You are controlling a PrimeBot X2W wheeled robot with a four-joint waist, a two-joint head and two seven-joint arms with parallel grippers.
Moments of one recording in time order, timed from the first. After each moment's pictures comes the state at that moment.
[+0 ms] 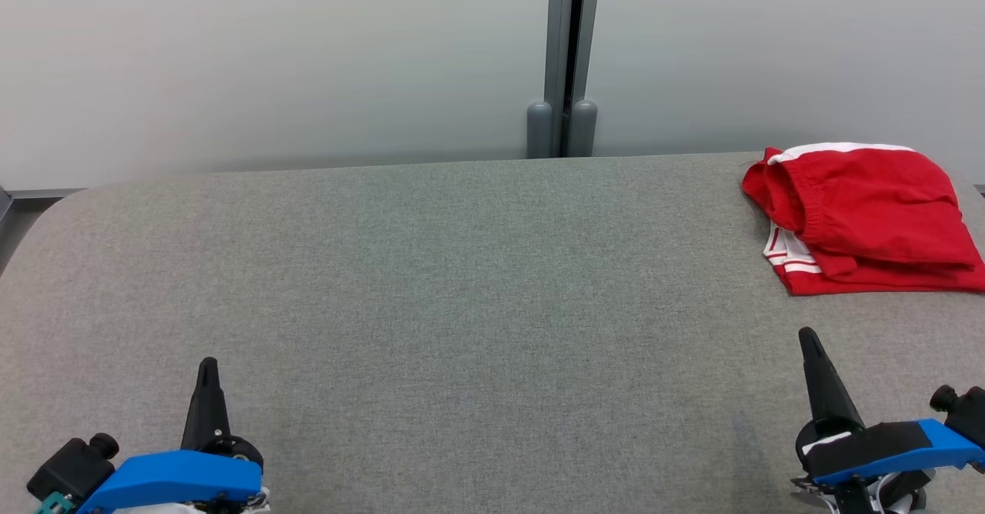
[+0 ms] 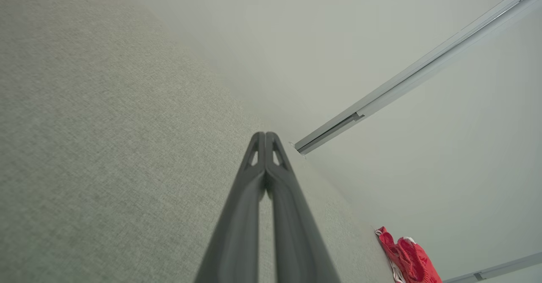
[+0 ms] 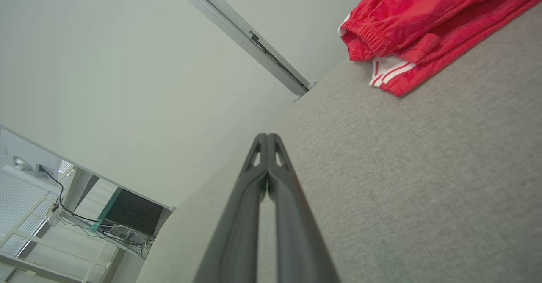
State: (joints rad) left arm -0.02 0.05 0.08 0.25 -0.86 -0.11 -0.07; right arm -0.05 -0.05 -0.08 0.20 0.86 0.13 0.00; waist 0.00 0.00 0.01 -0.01
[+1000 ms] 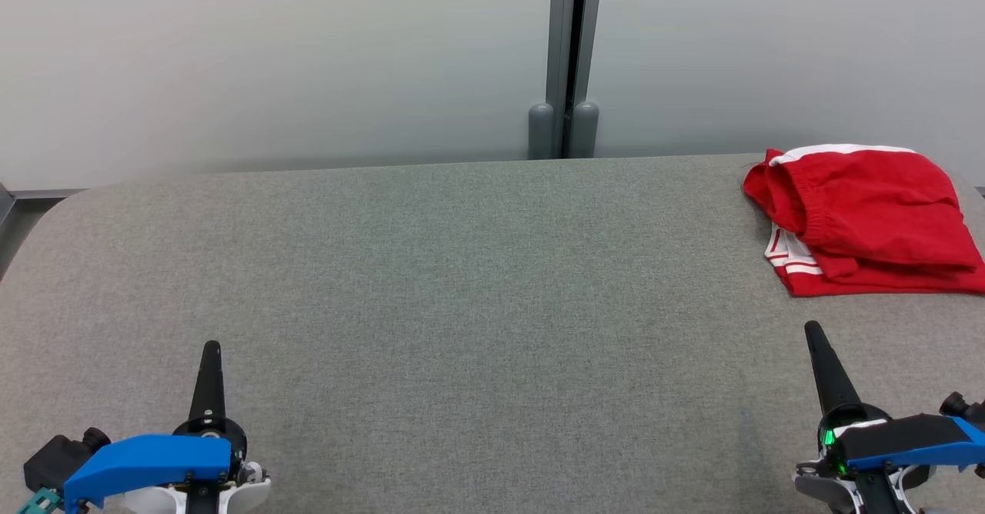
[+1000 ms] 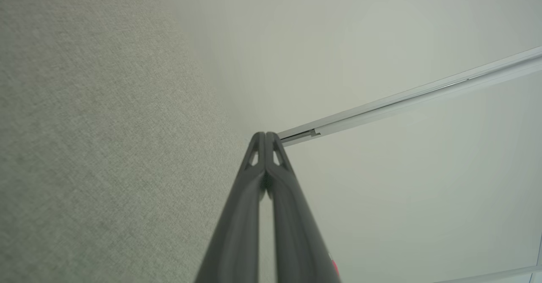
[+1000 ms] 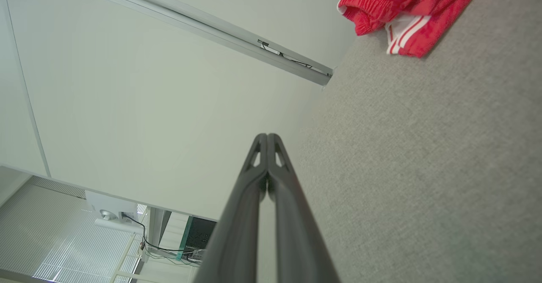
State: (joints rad) left arm -0.06 0.05 0.09 0.25 -1.21 -0.12 0.02; right arm -0.08 -0.05 -0.10 0.22 1.21 0.13 0.05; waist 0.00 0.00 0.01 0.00
